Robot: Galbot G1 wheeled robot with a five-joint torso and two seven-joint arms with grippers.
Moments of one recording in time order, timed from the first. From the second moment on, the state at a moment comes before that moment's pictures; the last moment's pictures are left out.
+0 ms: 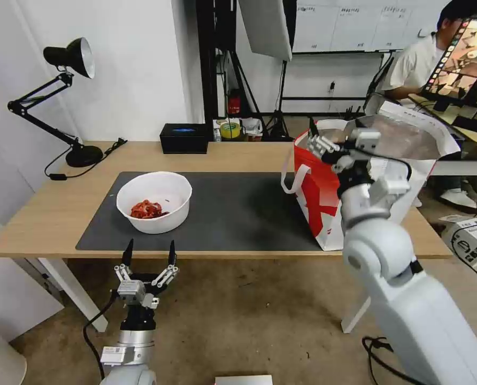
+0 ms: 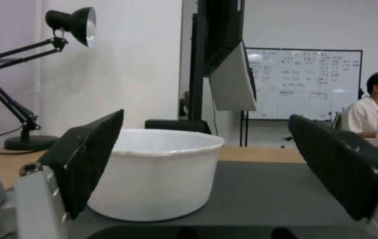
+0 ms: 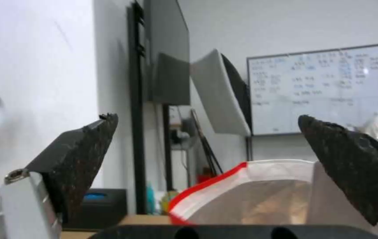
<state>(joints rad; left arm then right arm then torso) 1.61 -1.59 -0.59 -1.97 -0.10 -0.54 0.14 -0.95 1.11 0.25 2.15 0.43 -0.11 0.36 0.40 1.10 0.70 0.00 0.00</state>
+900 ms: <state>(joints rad) 1.59 -1.59 -0.60 -1.96 -0.11 -0.55 0.14 -1.45 1.28 0.40 2.00 0.15 0.47 0.12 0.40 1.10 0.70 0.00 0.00</state>
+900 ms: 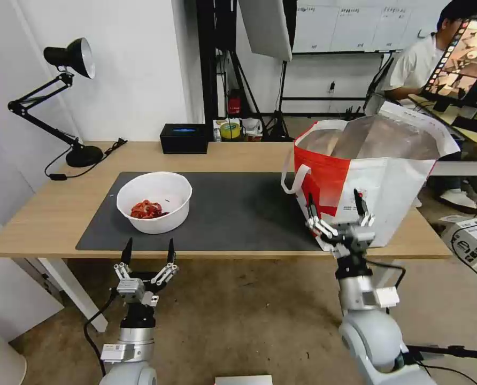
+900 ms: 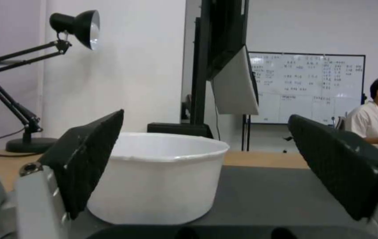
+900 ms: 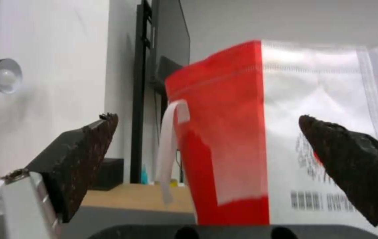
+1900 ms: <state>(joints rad) 1.59 -1.58 -0.60 -2.00 -0.10 -0.50 0.10 -1.56 1.34 0.41 1.91 0.09 0.62 0.11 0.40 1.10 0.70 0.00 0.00</state>
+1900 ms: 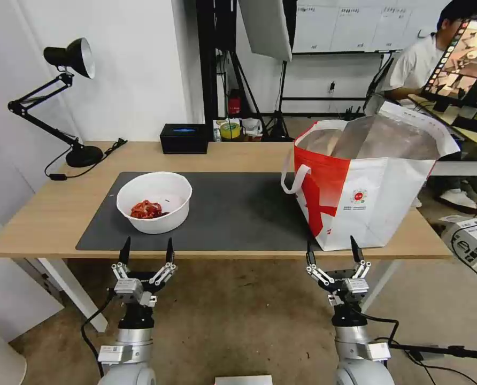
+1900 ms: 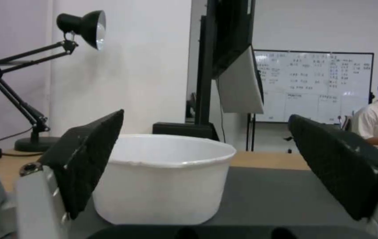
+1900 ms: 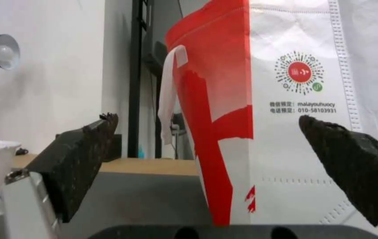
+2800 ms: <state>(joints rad) 1.40 -1.43 -0.66 -2.09 -0.16 -0.07 -0.10 -1.49 1.32 0.34 1.90 0.09 0.58 0.09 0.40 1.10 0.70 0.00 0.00</state>
